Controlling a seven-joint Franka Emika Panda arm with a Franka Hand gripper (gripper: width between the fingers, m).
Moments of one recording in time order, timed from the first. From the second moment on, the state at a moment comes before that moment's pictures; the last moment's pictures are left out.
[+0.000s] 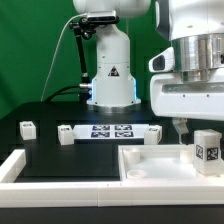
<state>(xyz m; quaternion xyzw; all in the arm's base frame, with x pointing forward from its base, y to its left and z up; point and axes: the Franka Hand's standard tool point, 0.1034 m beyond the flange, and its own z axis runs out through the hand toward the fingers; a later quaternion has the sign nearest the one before) 0.623 0.118 0.075 -0.90 0.42 -0.05 0.06</state>
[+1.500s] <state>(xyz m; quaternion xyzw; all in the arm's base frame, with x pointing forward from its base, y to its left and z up) 0.619 0.119 0.073 -1.00 0.01 -0.04 0.00</state>
